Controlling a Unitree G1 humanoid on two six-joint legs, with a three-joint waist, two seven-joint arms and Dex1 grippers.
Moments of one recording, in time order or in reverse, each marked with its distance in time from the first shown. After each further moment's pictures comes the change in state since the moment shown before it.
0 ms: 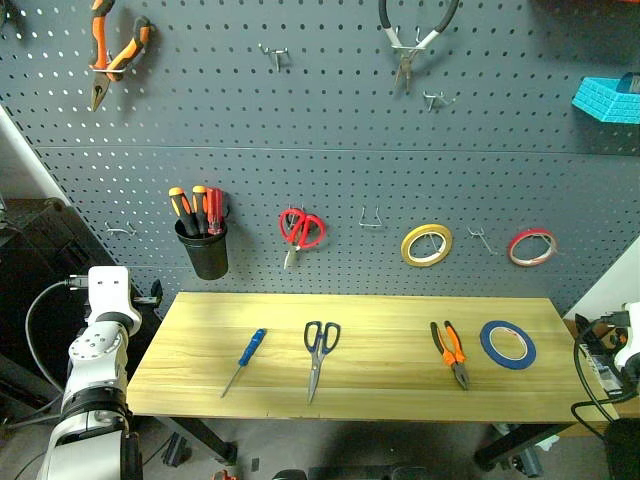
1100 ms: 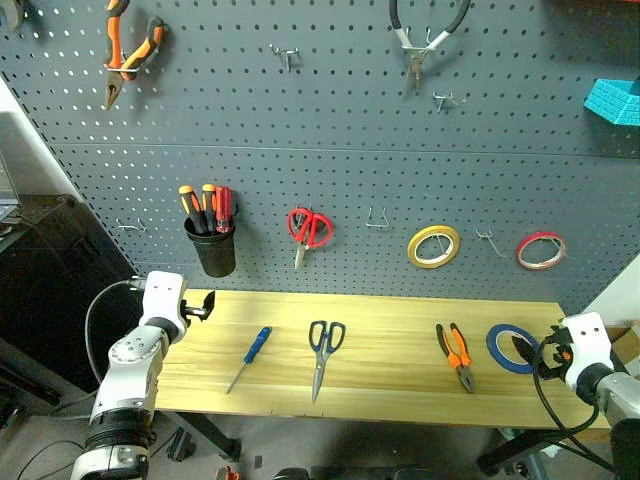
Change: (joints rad) left arm 0.195 -0.127 -0.139 -0.577 -0.004 0.344 -0.120; right arm 0.228 0.093 0.142 -0.563 0.049 0.386 0.089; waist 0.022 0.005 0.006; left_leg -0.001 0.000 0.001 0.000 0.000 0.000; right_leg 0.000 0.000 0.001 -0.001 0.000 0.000
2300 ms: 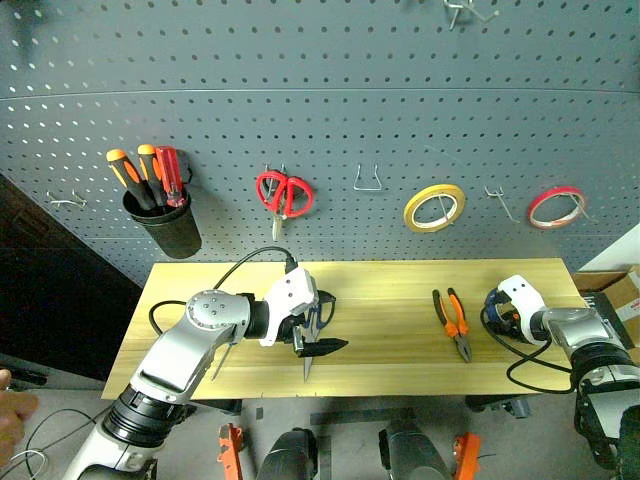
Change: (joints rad) left arm -0.099 0.114 -0.426 -0.651 -0.127 0.370 -0.695; right arm -0.755 -0.043 0.408 0.941 -0.305 -0.028 0.202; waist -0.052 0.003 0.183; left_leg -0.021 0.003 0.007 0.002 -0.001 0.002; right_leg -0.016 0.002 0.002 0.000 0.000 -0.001
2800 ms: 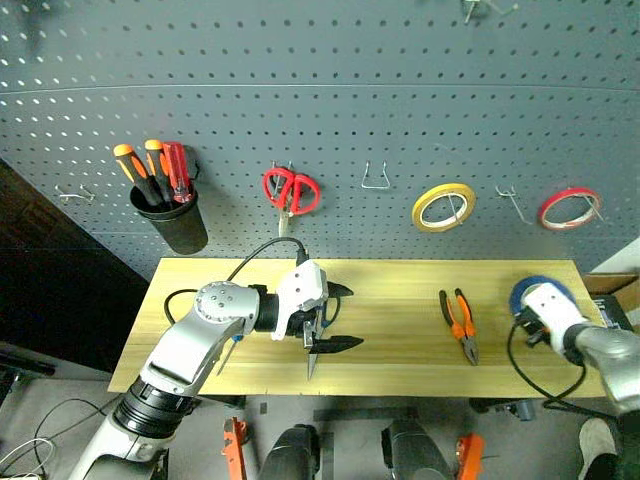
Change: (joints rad) left arm -0.052 -0.056 -0.007 -0.005 -0.060 -0.058 -0.042; right arm 0.577 -0.116 -0.266 -0.969 0.020 0.116 -0.150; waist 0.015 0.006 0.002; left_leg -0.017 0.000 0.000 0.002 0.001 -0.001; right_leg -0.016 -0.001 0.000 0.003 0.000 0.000
